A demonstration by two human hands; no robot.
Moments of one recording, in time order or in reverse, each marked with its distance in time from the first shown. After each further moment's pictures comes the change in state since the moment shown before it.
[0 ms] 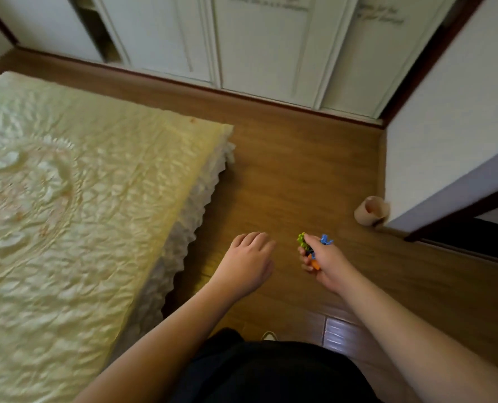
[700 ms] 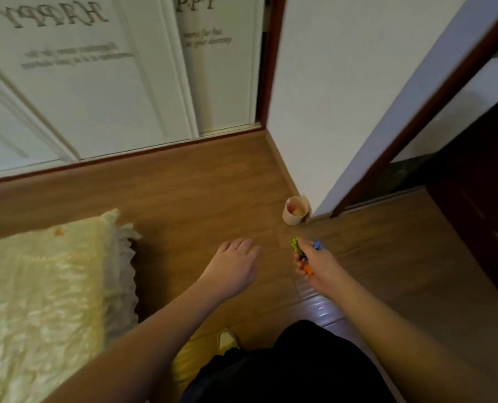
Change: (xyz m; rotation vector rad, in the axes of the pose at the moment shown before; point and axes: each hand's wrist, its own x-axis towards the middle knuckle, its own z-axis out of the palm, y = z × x) left_hand 0.319 -0.007 -0.032 0.128 -0.290 0.585; right_hand 0.094 -0.149 -0.094 0.424 0.407 -0.084
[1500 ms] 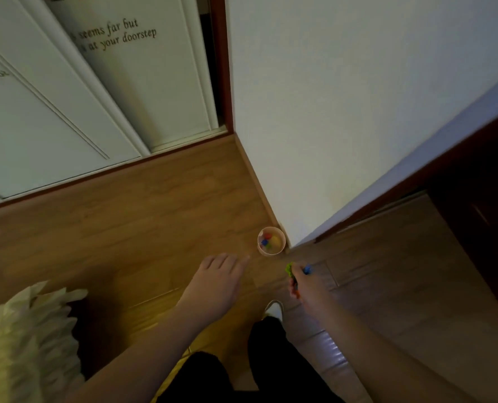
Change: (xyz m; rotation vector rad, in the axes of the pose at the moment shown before) left_hand 0.365 -0.036 -0.038 0.041 -0.175 -0.027; right_hand 0.305 -0.176 -0.126 -0.192 0.194 0.175
